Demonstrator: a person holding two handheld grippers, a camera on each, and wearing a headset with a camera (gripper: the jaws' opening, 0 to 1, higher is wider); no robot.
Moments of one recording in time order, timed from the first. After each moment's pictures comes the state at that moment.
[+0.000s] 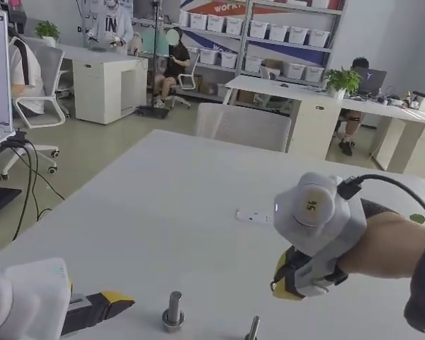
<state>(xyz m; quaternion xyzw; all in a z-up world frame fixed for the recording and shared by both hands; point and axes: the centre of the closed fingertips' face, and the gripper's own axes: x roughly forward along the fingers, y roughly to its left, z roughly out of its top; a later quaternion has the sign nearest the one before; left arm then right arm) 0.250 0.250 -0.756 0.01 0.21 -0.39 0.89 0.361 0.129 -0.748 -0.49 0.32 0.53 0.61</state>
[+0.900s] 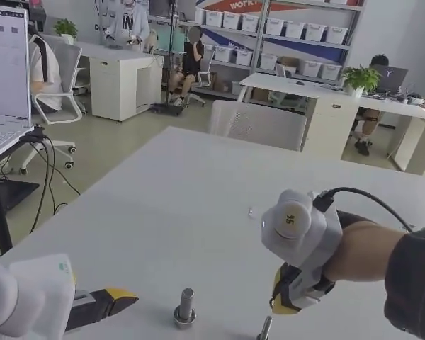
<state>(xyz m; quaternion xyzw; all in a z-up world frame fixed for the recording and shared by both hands) 0.248 0.259 -0.759 0.01 0.22 -0.38 0.90 0.362 0.138 -0.794 -0.50 0.37 0.56 0.55</state>
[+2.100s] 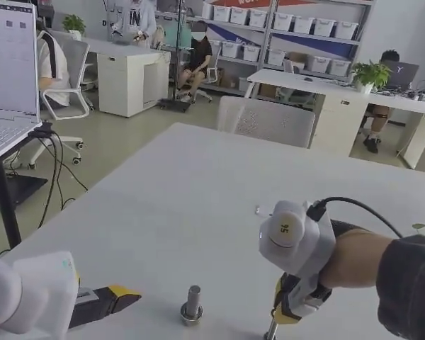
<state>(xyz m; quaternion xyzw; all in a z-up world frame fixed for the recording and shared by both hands) 0.247 0.265 -0.762 0.00 0.22 -0.37 0.90 0.361 0.140 -0.818 -0.50 0.39 0.57 0.53</state>
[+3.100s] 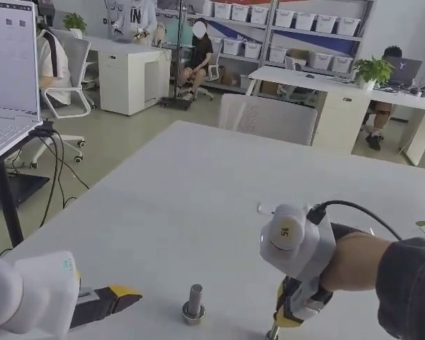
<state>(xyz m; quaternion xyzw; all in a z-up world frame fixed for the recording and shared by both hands) 0.248 0.265 -0.765 0.00 0.23 -0.37 0.90 0.362 0.138 -0.829 -0.49 0.40 0.57 0.52</state>
